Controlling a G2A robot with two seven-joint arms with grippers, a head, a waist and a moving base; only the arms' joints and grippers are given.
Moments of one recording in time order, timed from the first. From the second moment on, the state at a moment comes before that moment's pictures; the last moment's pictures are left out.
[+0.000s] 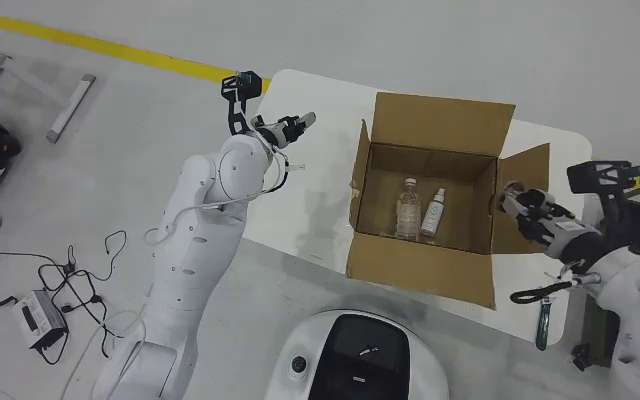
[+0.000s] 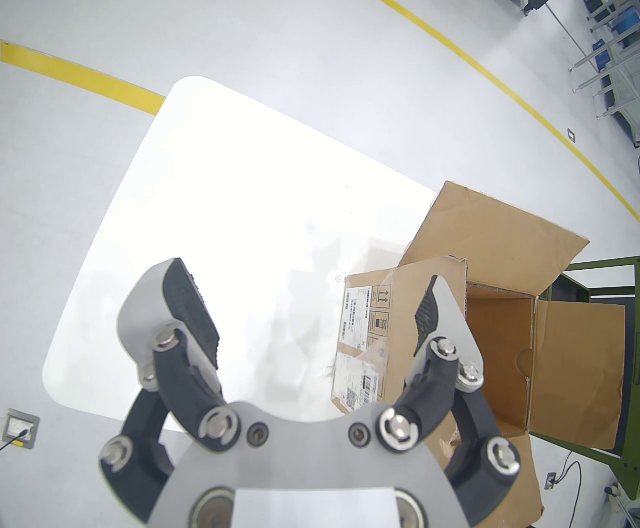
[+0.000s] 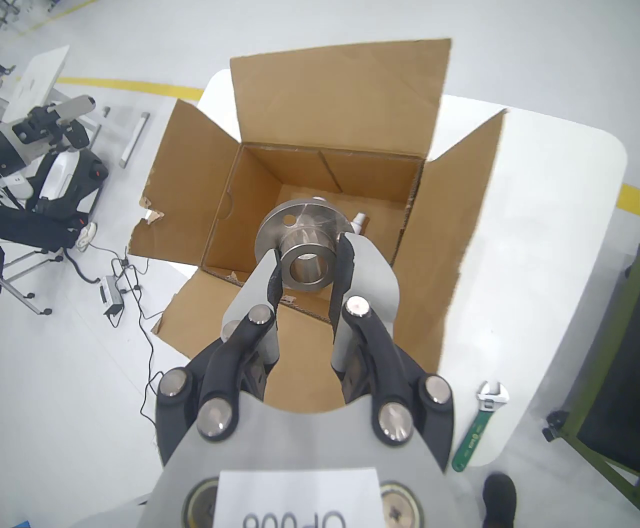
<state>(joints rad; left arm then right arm) 0.89 -1.32 -1.31 -1.72 0.96 0.42 -0.89 -1.40 -1.16 1.72 -2.35 -0.80 0.14 1.23</state>
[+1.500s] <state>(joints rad) 0.89 -1.32 -1.31 -1.72 0.96 0.42 -0.89 -1.03 -1.24 1.12 -1.54 -1.37 0.44 1.27</state>
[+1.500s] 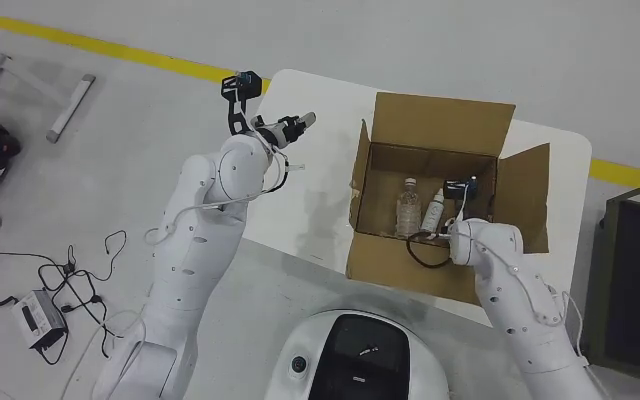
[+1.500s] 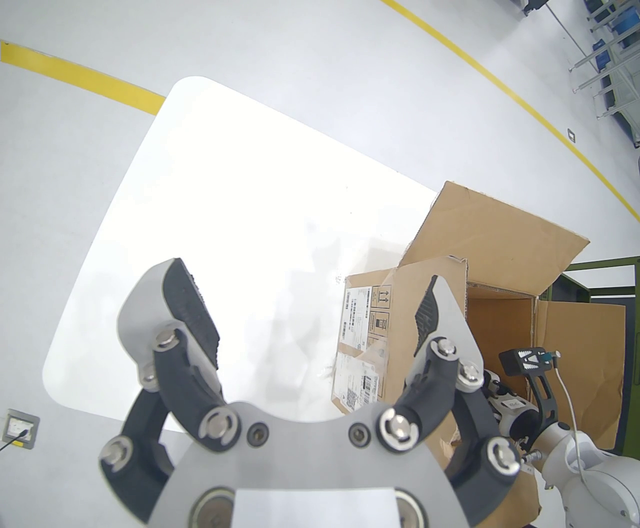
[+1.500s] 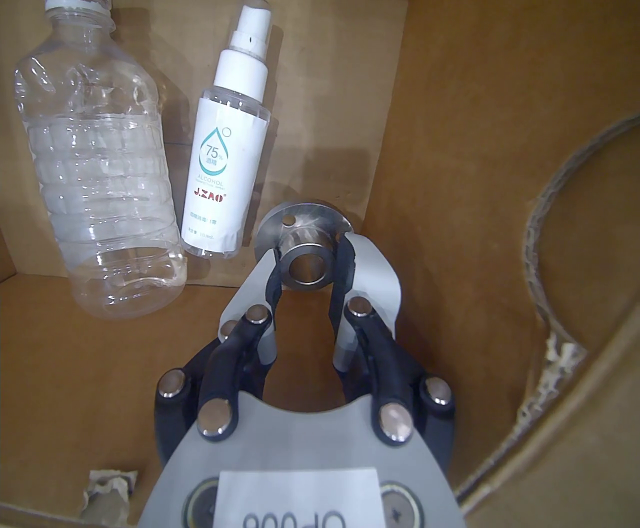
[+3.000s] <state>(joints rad) 0.89 -1.32 -1.31 -1.72 0.96 0.42 -0.89 -1.64 -1.20 2.35 -2.35 -0.92 0.12 1.38</state>
